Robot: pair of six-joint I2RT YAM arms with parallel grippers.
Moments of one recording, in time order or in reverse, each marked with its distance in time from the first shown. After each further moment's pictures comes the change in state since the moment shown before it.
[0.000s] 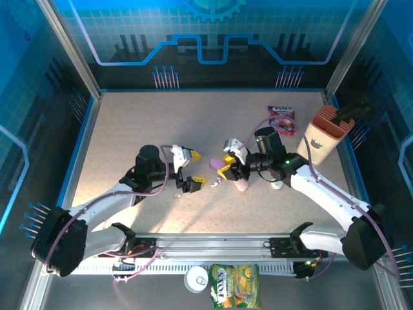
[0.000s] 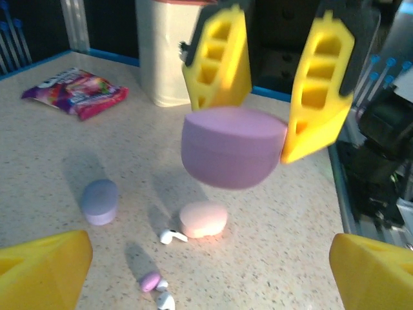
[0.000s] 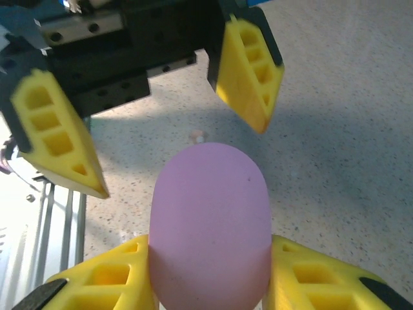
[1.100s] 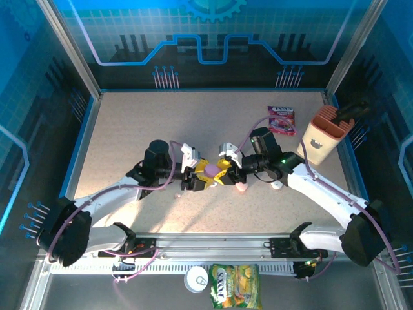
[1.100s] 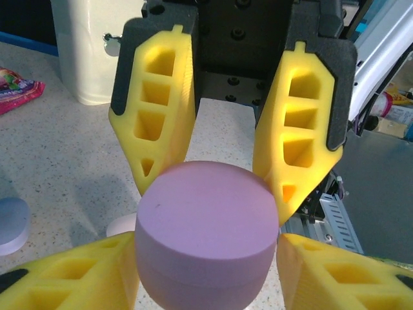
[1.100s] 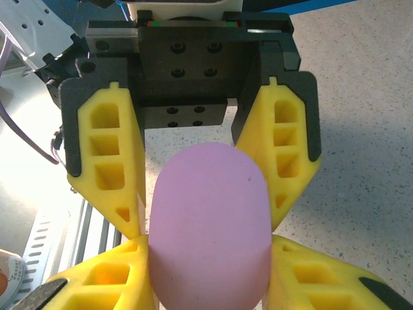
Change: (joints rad) left arm -0.061 0.092 0.095 -0.042 0.142 -0.061; right arm 0.047 0.036 0.026 -0.023 -0.079 -0.037
